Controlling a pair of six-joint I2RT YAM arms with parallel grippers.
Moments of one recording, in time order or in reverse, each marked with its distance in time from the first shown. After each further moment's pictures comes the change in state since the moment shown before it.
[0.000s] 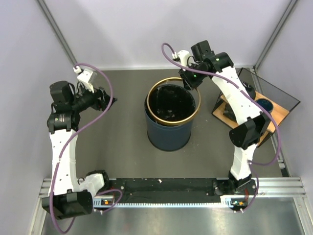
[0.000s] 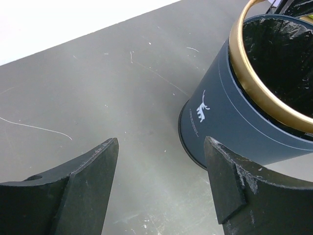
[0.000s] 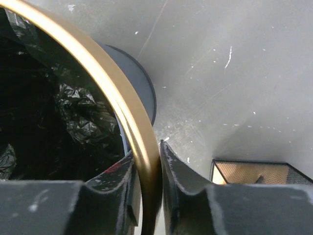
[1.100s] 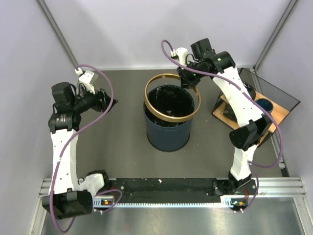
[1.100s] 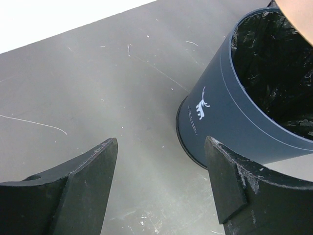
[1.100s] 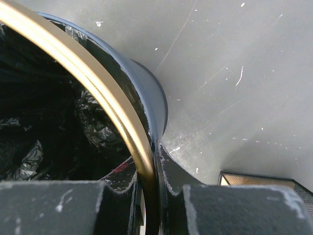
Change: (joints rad) left arm -0.001 0.001 -0.031 0.000 0.001 0.002; right arm 0.028 -0.018 0.042 -0.003 -0.069 0.011
